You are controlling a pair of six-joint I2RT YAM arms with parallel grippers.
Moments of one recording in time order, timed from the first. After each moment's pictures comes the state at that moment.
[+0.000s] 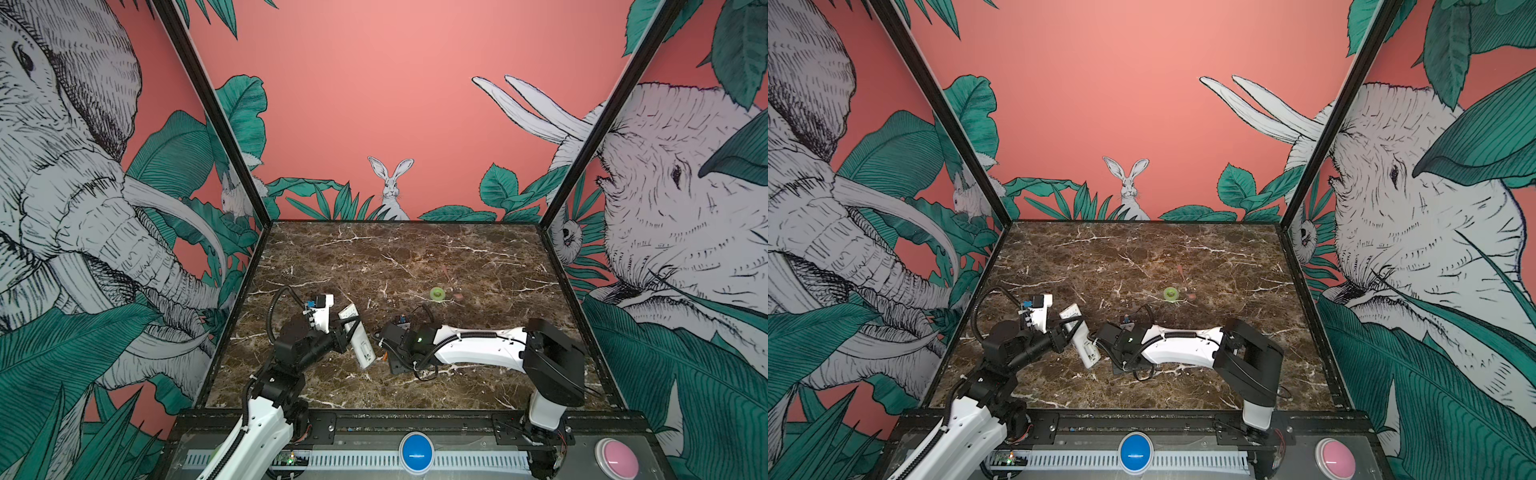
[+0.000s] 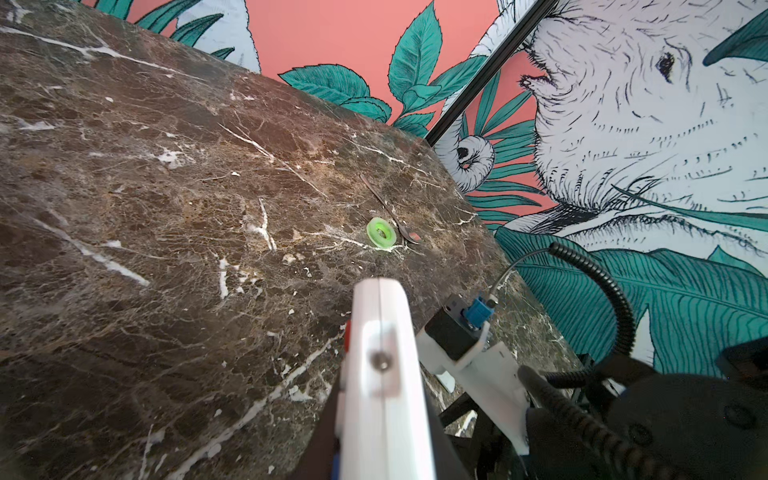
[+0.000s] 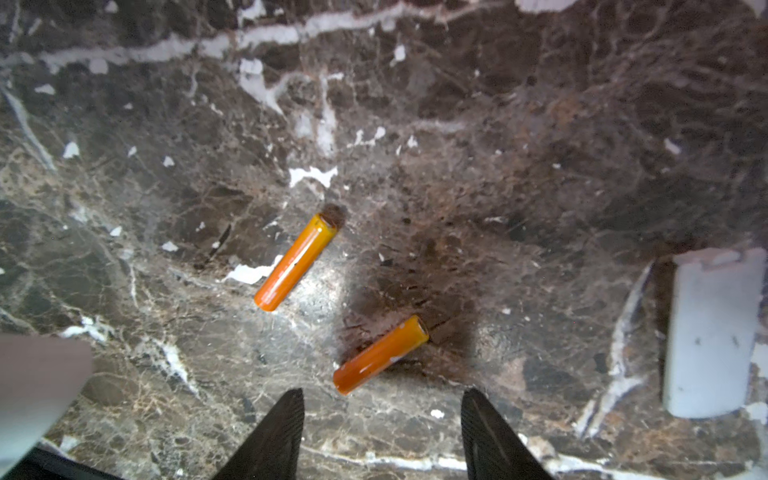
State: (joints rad) left arm -0.36 0.48 0.24 -0.01 0.45 -0.52; right arm 1.20 1.79 1.16 -0.67 0.13 0.96
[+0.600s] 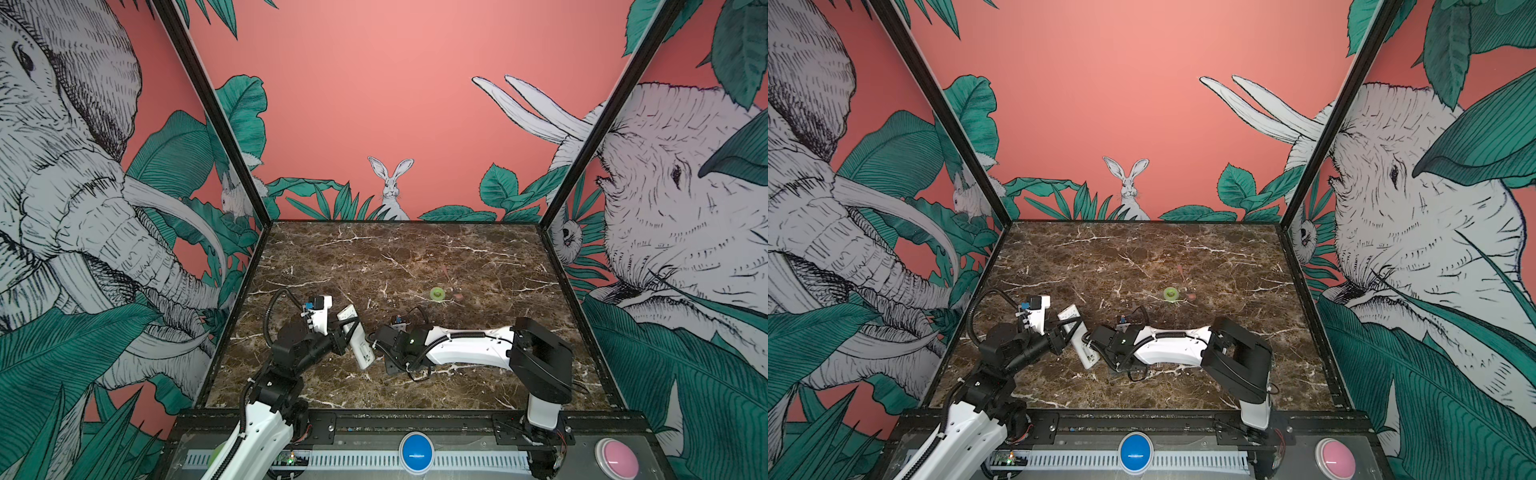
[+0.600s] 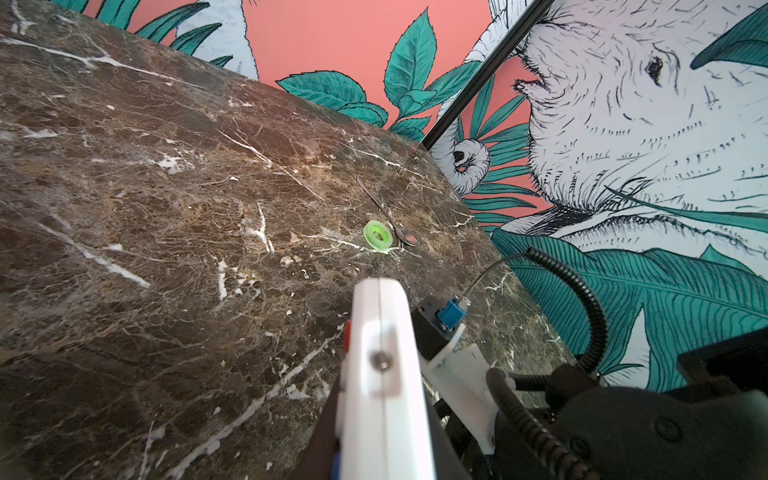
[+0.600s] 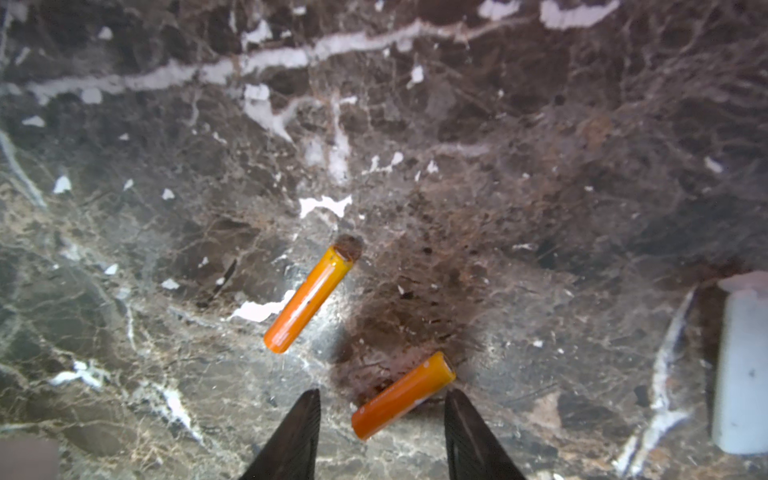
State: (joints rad) left arm -0.36 0.43 0.24 -0.05 0.45 -0.52; right arm 1.21 1.86 1.20 -0.65 0.16 0.99
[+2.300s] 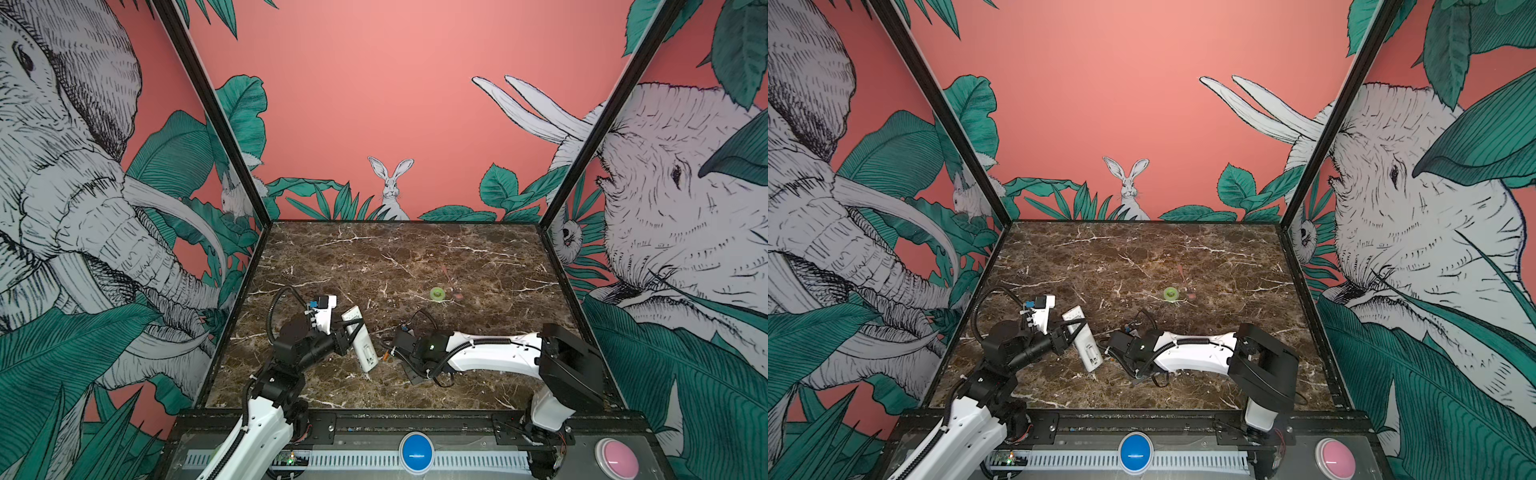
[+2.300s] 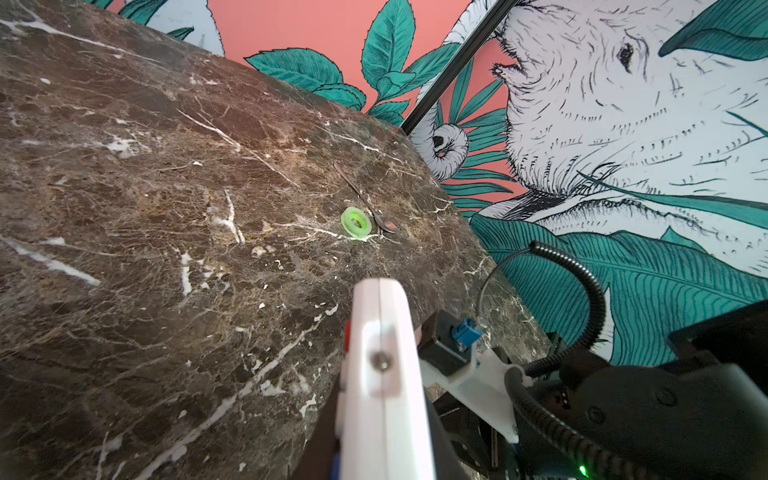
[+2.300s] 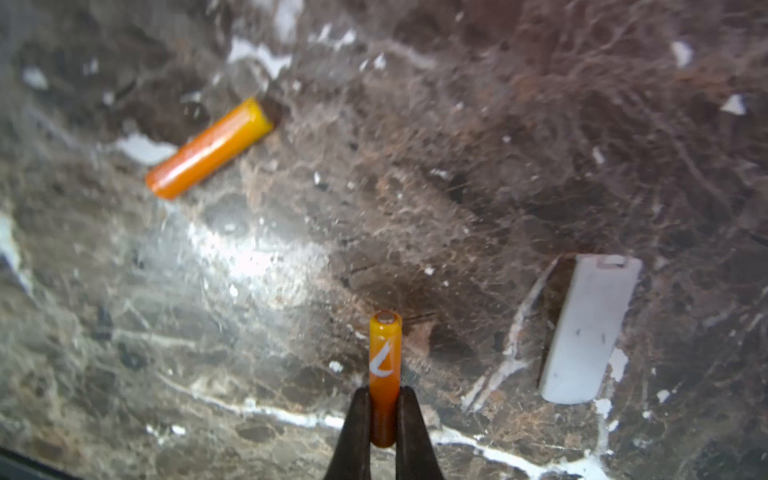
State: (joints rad) left arm -0.36 0.49 0.24 0.00 0.54 -0.54; right arm 1.20 1.69 1.02 -0.69 0.17 0.59
